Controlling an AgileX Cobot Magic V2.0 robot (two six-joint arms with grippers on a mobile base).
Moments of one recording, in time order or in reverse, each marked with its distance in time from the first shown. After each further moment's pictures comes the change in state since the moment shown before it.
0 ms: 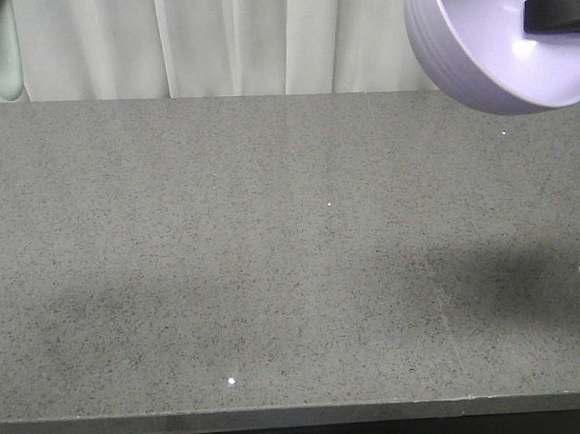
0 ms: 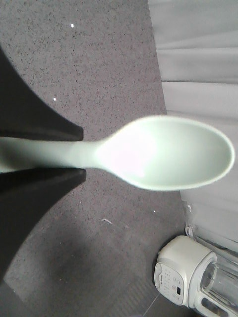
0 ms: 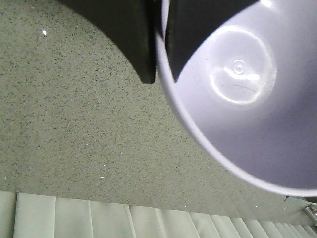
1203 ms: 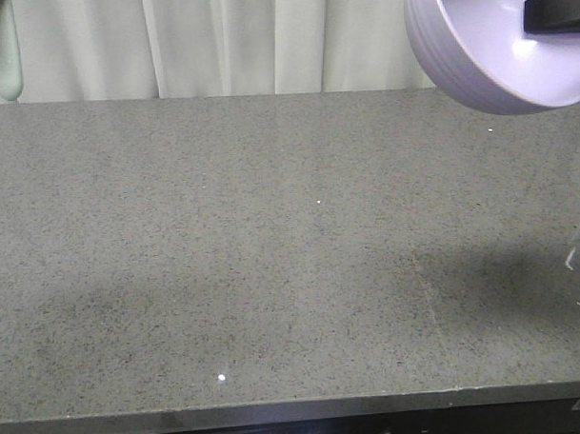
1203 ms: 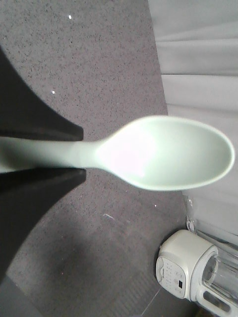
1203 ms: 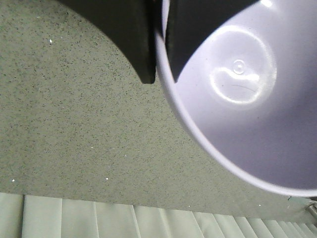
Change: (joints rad) left arm 0.000 0.000 0.000 0.000 0.000 0.000; right arm 0.000 0.000 0.000 0.000 0.000 0.000
